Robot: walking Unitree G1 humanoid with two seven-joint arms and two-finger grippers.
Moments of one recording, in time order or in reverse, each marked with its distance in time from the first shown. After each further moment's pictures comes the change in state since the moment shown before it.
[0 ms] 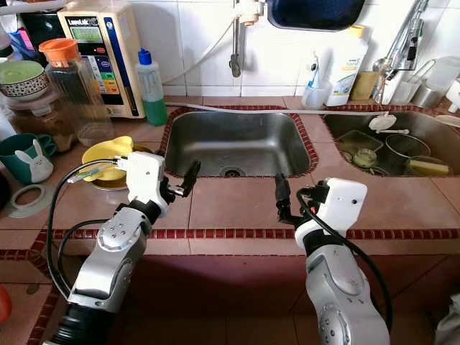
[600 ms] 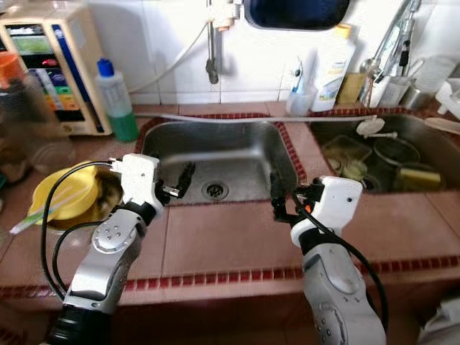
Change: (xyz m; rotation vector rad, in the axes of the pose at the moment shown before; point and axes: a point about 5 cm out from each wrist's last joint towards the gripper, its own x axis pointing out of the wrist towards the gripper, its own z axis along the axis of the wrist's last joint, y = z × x) left arm 0.000 0.002 0.002 0.001 -0.019 0.011; right arm 0.001 0.003 0.003 -0.005 -0.022 0.010
